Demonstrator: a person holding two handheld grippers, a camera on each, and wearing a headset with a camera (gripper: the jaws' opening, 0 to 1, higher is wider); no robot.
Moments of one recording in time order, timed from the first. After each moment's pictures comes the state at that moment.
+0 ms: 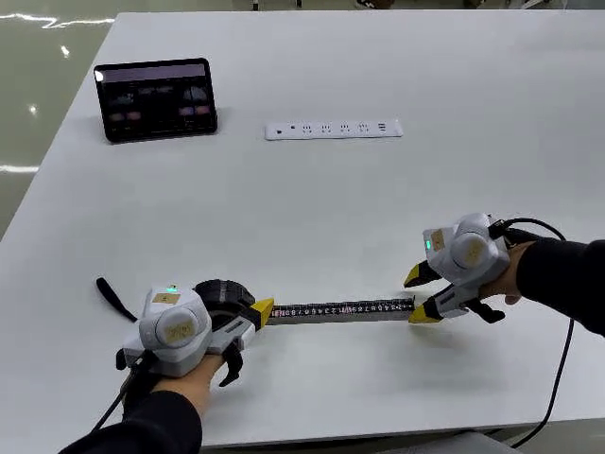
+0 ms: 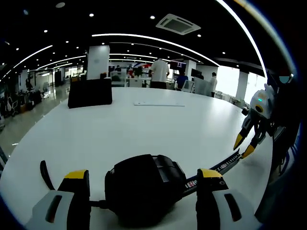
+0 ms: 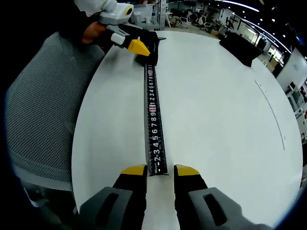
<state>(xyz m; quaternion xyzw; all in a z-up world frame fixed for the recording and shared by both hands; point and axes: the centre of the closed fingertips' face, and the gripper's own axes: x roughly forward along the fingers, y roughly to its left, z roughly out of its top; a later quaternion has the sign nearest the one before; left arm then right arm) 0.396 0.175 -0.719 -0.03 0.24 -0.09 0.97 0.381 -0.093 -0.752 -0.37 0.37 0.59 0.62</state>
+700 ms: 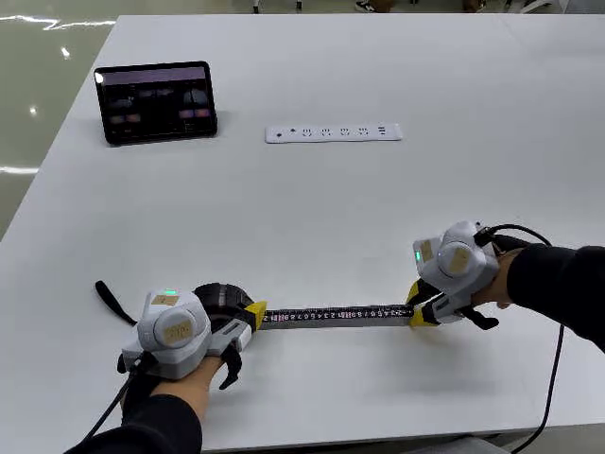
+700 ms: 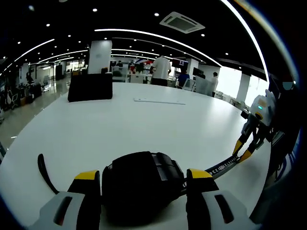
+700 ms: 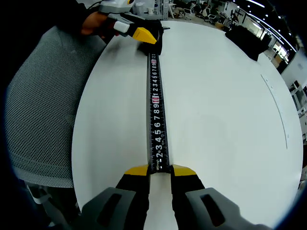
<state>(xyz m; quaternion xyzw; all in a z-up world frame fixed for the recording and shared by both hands) 0.393 0.172 -0.722 -0.06 0.26 -0.09 0.96 0.376 -0.097 -0.761 -0.39 0.40 0.58 0.59</state>
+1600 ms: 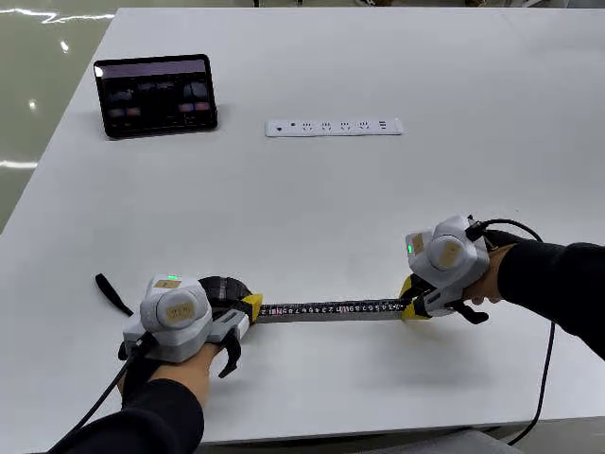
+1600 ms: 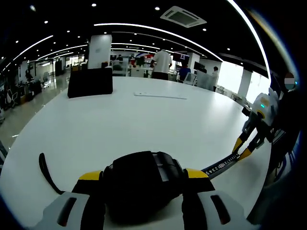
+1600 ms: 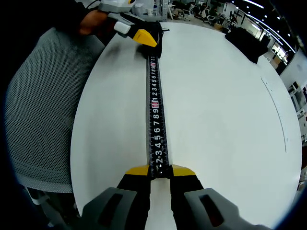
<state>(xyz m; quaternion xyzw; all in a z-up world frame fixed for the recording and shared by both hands) 0.391 0.173 -0.725 -0.04 0.29 -0.09 0.95 0.374 -0.085 -0.761 -0.40 0.38 0.58 0.60</state>
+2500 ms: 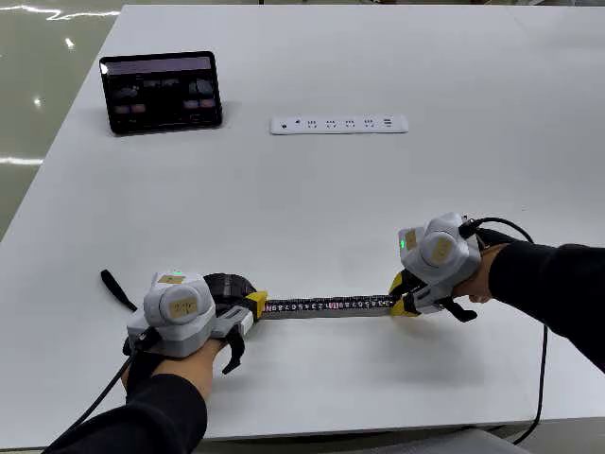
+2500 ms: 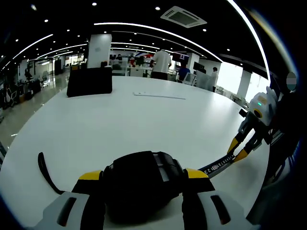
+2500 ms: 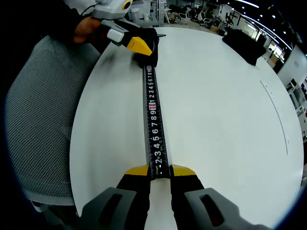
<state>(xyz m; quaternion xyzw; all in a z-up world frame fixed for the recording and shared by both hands) 0.392 0.173 -0.726 -0.05 0.29 -0.09 0.95 0.378 -0.063 -0.760 -0.37 0.39 0.58 0.61</state>
